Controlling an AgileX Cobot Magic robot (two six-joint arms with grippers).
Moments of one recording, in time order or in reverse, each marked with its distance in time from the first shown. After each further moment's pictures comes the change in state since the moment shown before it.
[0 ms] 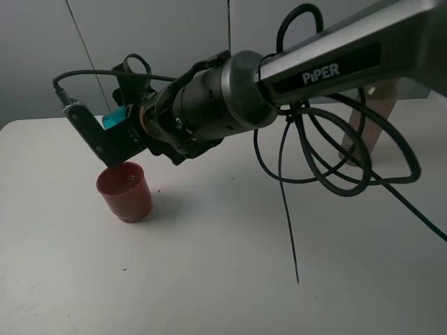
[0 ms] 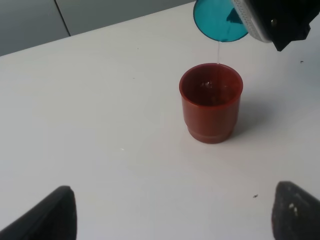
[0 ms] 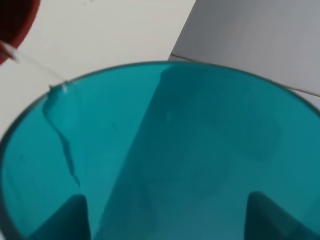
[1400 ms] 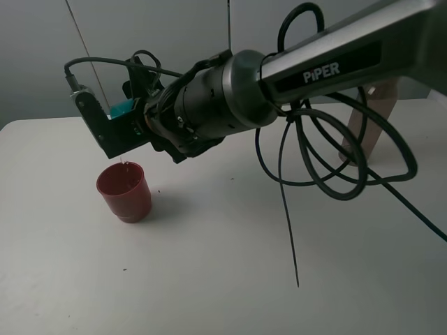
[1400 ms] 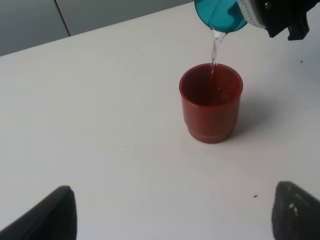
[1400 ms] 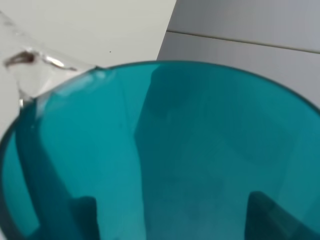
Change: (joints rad) left arm 0.000 0.000 0.000 0.000 0.000 0.000; right arm -0.004 0.002 0.000 -0.013 0.070 0.094
